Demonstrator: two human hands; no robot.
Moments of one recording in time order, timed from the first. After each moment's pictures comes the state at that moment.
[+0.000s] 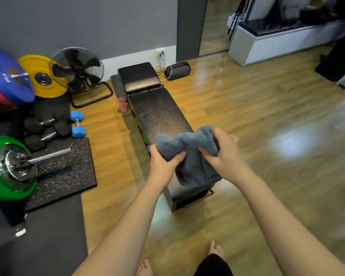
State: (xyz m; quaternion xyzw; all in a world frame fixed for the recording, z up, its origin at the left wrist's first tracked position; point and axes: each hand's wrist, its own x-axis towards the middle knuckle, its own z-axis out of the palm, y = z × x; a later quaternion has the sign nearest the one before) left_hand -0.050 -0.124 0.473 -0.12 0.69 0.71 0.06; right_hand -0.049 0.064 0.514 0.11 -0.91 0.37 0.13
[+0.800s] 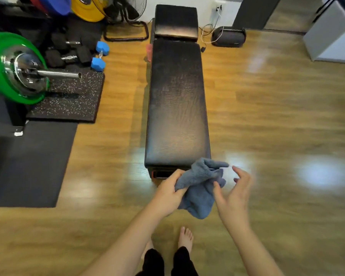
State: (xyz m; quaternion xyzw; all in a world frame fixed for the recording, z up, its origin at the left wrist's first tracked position) left_hand 0.039 0.049 0.294 -0.11 0.77 0.62 0.12; right_hand 0.001 0.245 0.306 0.02 -0.92 0.39 0.04
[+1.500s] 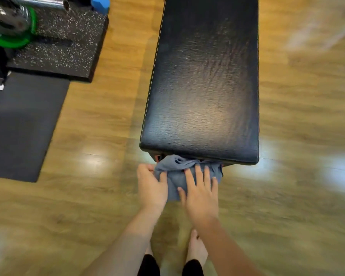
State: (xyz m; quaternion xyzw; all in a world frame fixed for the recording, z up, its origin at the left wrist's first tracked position) left_hand 0.019 0.032 0.012 -0.50 0.75 0.43 -0.02; right_hand -0.007 0.170 -0.012 0.23 -0.96 0.06 -0.14
